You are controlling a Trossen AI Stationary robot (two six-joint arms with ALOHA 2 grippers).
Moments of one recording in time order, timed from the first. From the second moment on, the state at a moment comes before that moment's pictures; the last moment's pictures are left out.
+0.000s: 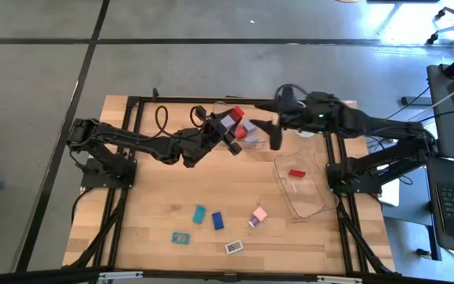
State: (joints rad) left arm -0.07 1.56 1.17 0.48 -0.91 0.27; right arm -0.08 1.21 1.28 -0.30 0.18 0.07
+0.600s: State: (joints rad) left arm -0.07 1.56 1.17 0.46 -0.92 0.27; right arm -0.08 1.30 1.28 -0.22 0.22 0.11
